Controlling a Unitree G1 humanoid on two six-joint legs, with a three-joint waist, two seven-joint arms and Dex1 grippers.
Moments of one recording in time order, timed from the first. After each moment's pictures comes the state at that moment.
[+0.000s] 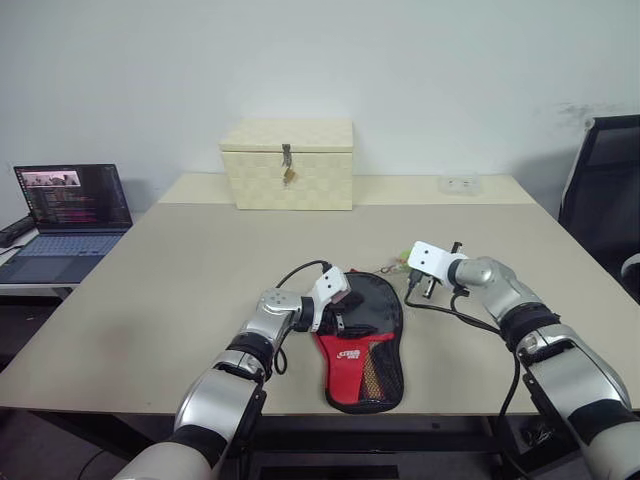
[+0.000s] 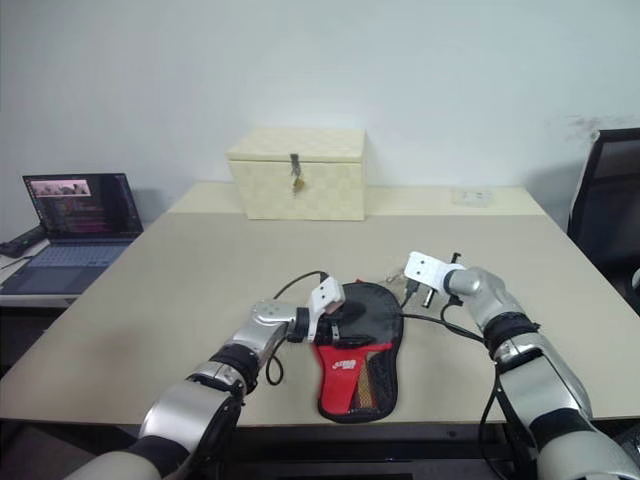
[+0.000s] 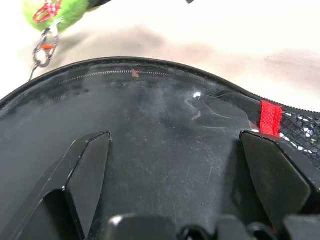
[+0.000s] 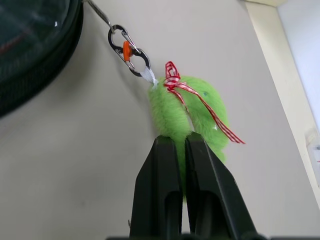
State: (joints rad) left arm -0.99 0.19 -0.14 1.22 0.03 -0.26 -1.12; right arm -1.04 -0.50 0.36 0.99 -0.36 -0.13 0.59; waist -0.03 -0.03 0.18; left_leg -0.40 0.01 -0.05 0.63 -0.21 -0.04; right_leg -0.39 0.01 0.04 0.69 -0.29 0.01
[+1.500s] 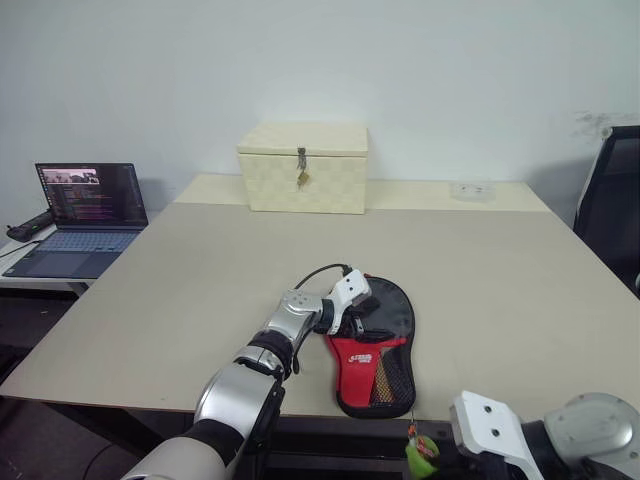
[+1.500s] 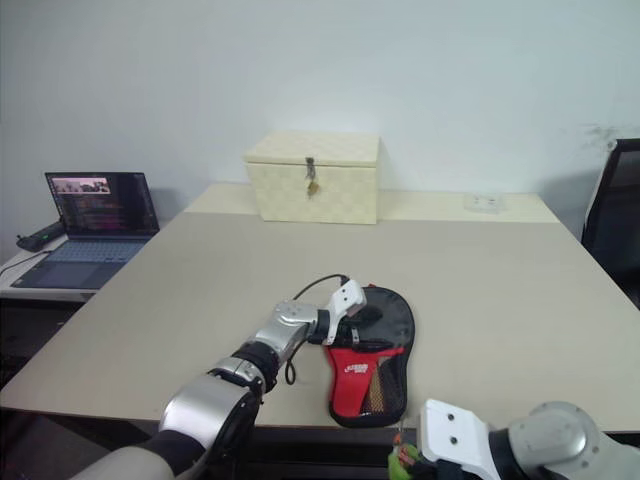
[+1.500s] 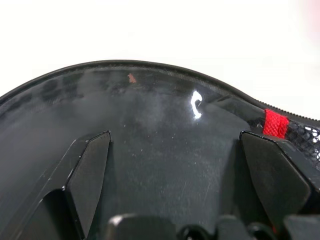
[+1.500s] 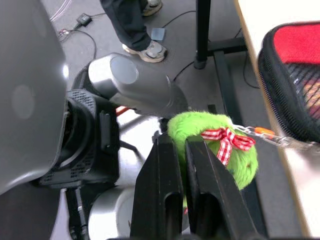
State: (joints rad) left arm -1.05 0.11 -0.14 1.27 0.09 -0.22 -1.06; right arm 0.00 -1.01 0.07 -1.00 0.54 0.94 0.94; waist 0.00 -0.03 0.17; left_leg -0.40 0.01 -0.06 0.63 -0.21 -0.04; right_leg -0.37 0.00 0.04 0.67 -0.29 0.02
